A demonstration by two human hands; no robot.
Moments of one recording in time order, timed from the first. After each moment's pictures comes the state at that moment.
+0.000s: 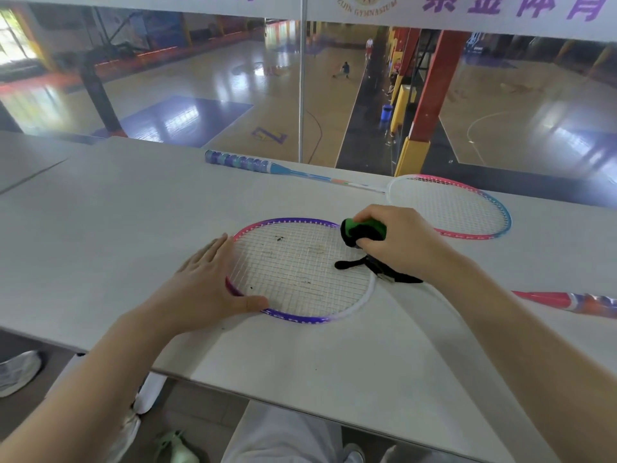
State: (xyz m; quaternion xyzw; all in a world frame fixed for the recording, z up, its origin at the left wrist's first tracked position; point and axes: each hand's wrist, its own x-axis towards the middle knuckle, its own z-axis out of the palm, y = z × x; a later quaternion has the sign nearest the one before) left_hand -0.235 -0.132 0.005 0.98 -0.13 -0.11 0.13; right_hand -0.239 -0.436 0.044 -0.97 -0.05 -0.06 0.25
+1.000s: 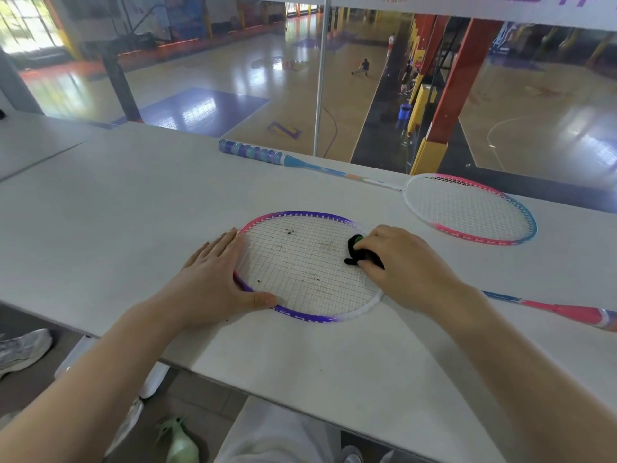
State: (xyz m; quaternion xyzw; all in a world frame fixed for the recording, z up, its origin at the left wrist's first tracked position) left_hand -0.233 -0.132 -0.009 0.98 -0.13 -0.12 0.12; right_hand -0.248 -0.425 0.014 -0.98 -0.16 -0.06 0.08
